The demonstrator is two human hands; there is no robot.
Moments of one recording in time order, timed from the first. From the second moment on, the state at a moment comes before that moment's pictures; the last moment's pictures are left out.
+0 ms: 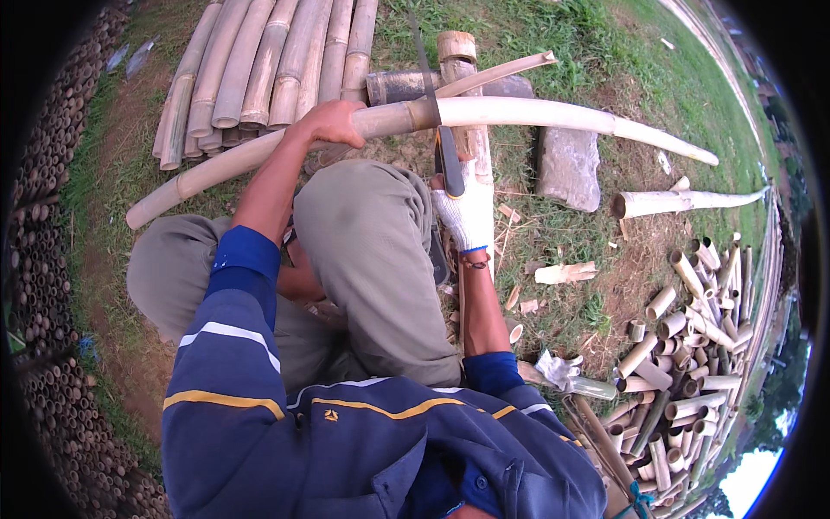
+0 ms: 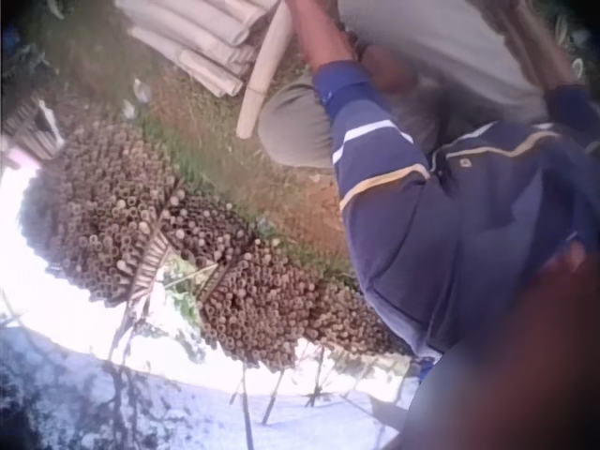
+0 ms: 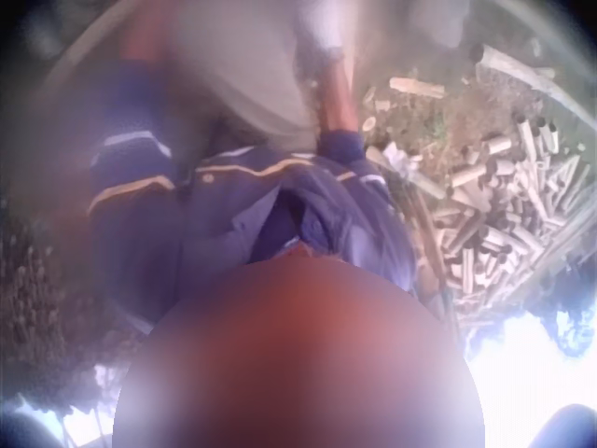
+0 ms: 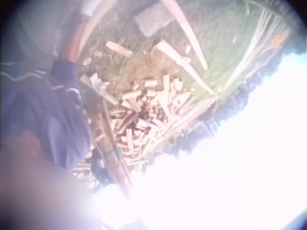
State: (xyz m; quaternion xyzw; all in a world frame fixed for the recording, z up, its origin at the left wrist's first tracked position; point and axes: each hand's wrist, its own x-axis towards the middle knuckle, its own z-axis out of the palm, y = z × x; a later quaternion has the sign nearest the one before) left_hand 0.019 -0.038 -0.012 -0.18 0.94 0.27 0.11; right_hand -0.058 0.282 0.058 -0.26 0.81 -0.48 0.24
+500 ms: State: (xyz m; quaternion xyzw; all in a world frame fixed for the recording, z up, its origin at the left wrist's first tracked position) left_hand 0.014 -0.017 0.012 -0.21 0.94 0.25 0.08; right_hand -0.091 0.269 0.026 -0.32 0.81 -0.48 0.14
